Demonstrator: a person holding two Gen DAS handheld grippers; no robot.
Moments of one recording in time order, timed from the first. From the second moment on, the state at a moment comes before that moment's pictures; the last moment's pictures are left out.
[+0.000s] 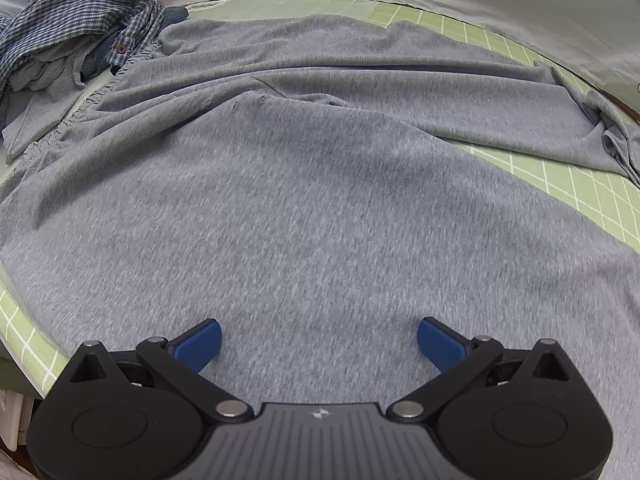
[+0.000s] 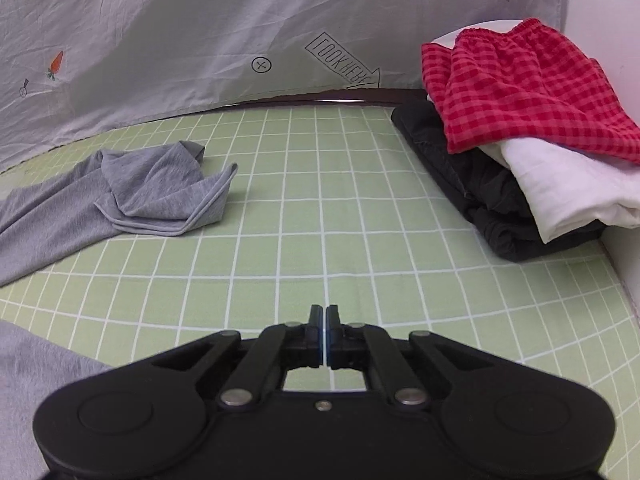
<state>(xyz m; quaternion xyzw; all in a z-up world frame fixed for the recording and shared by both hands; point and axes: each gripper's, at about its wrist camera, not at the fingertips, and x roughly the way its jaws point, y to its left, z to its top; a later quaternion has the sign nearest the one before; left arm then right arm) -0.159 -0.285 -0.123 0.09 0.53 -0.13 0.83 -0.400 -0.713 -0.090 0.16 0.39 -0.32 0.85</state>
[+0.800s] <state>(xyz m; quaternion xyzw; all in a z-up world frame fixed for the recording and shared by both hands) -0.161 -0.285 -0.124 0.08 0.52 -0.12 0.84 -0.428 -0.717 -0.106 0.18 0.36 -0.40 0.82</state>
